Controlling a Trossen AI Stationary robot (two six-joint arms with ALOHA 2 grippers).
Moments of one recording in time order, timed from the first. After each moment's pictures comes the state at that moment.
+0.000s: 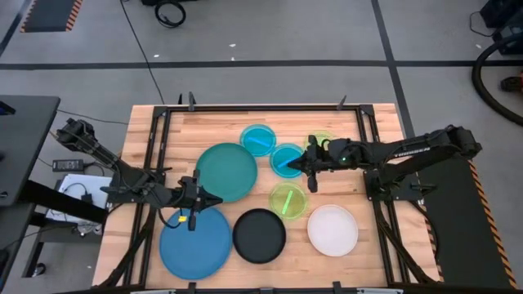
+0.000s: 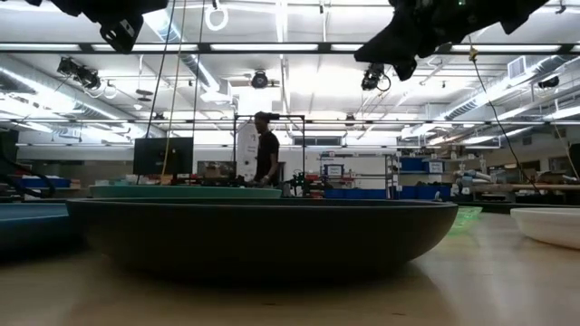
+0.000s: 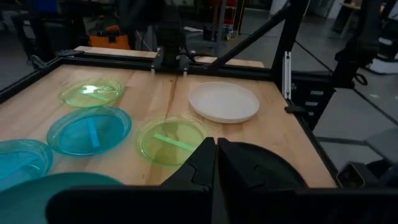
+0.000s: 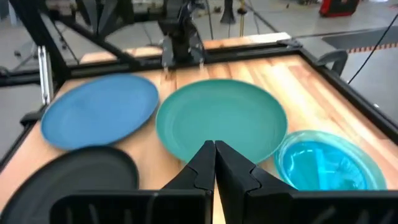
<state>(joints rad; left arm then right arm) -0.60 0.94 0.48 0.22 -0.60 -0.27 0.04 1.12 0.67 0.10 0.09 0.10</state>
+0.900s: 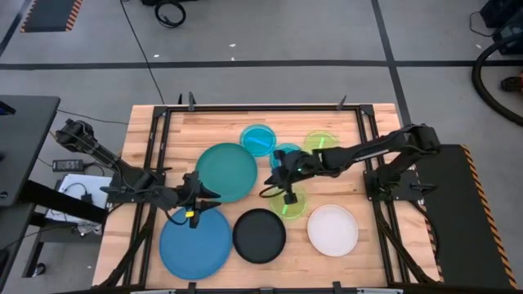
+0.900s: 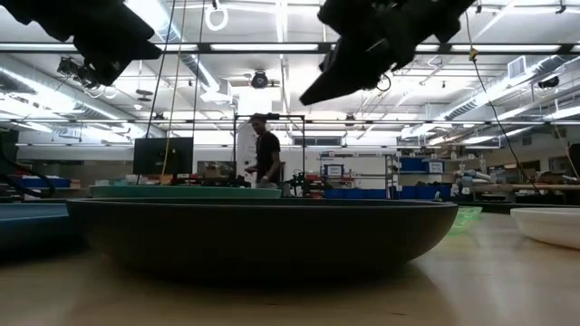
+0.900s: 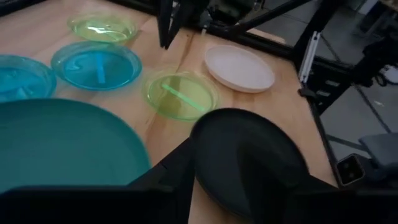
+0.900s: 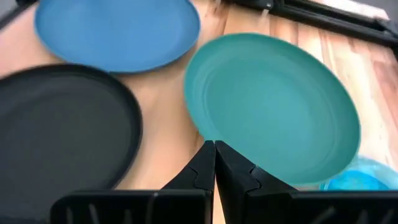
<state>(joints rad) -0.57 0.94 0.49 0.02 -0.56 -0.57 0.06 1.59 0.99 -0.02 -0.03 -0.24</state>
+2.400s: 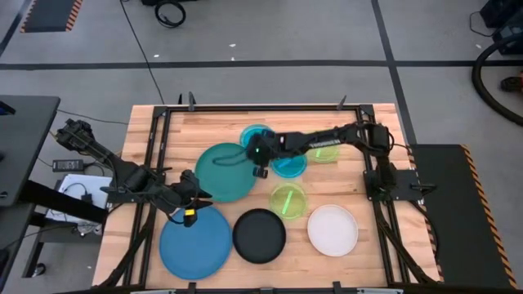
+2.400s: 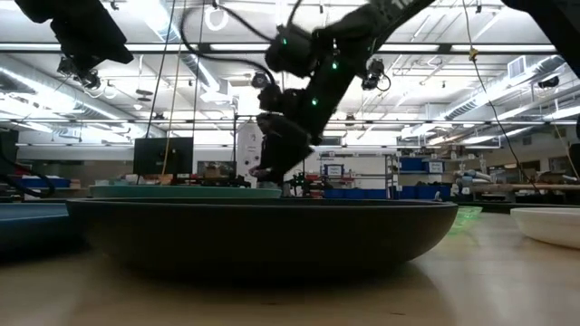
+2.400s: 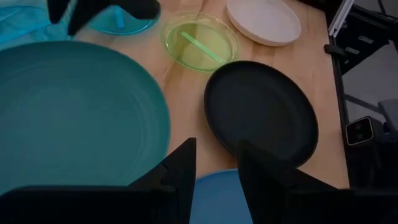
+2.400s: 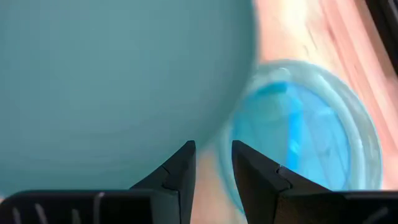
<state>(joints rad) -0.58 0.94 0.69 -0.47 -0.49 -0.77 -0.17 2.01 1.44 -0.38 0.19 -0.01</state>
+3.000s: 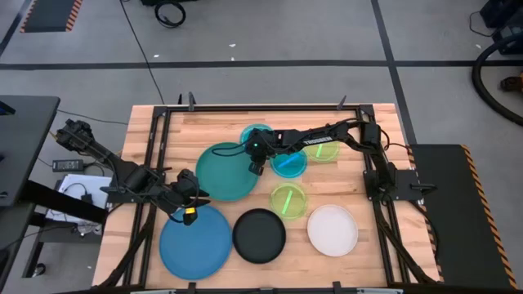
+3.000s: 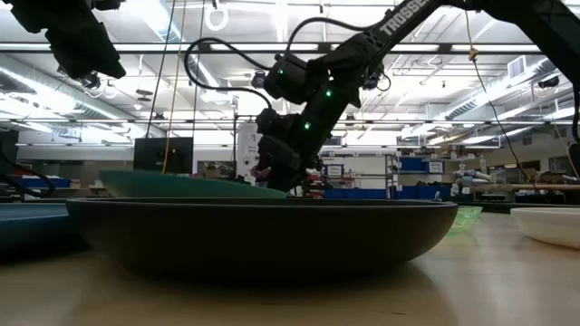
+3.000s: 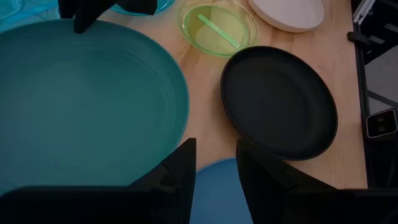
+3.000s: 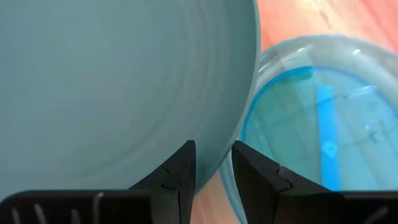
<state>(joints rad) -0.57 0.94 0.69 -0.55 -0.48 -0.81 -0.22 2.10 1.43 -0.28 0.08 0.10</state>
